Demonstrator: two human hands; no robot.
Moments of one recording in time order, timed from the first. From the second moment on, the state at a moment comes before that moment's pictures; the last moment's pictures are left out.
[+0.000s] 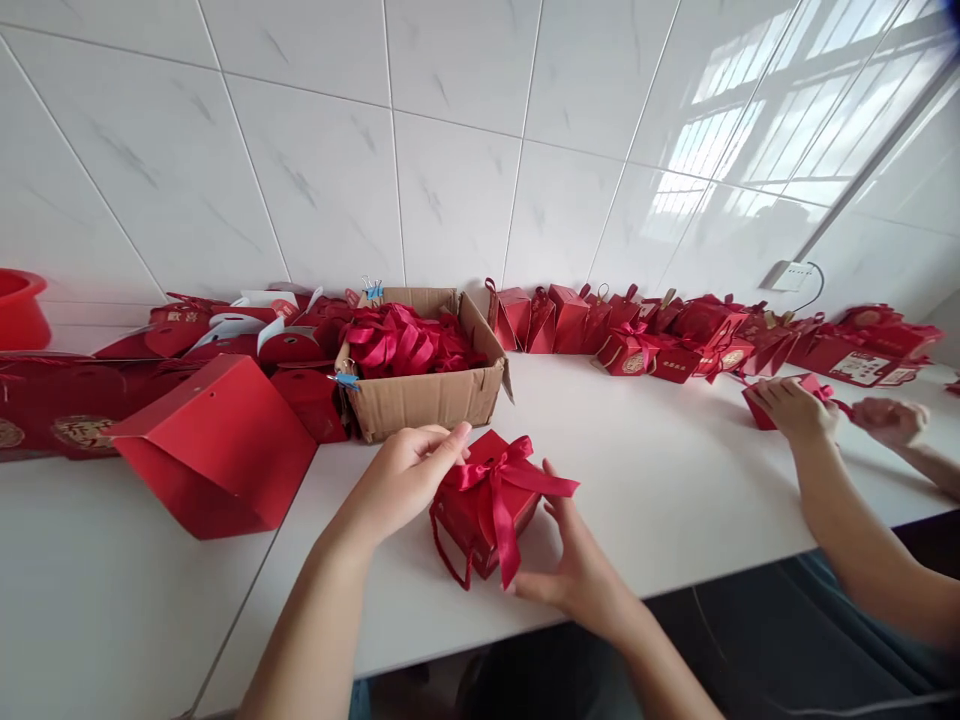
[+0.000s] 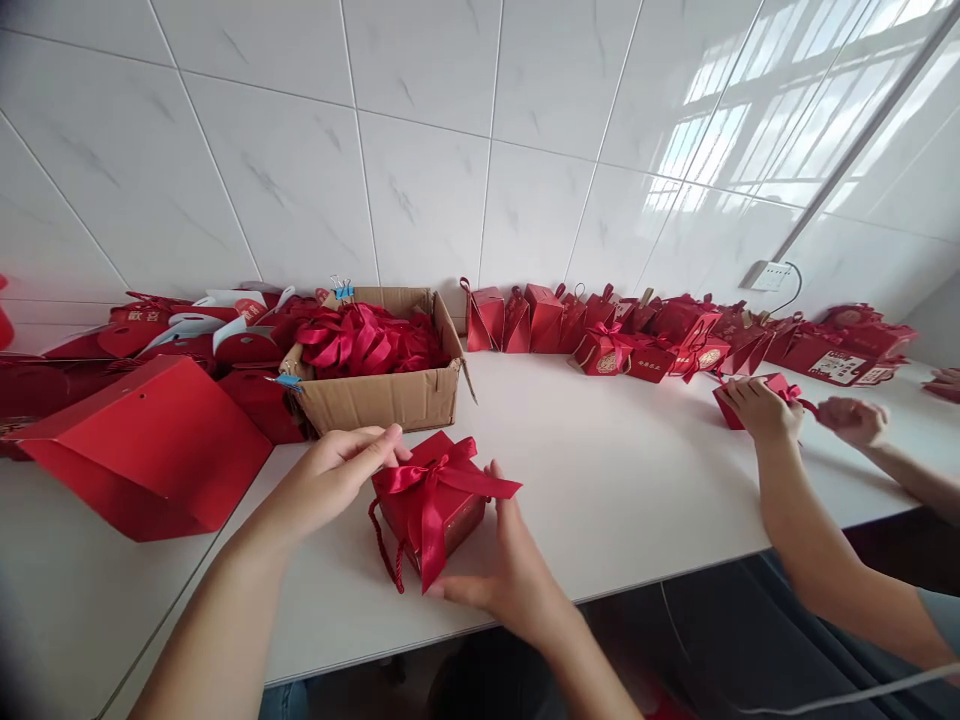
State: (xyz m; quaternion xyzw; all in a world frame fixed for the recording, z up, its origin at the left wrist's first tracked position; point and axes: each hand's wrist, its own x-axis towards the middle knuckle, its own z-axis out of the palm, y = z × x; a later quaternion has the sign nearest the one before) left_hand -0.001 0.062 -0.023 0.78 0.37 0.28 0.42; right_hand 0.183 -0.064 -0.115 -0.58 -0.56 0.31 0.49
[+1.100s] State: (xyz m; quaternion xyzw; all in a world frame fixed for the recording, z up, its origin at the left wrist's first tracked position) left_hand 0.034 0.044 -0.018 0.85 0.42 0.26 0.20; right_hand 0.169 -0.082 -0.111 -0.58 -0.40 0.31 0.64
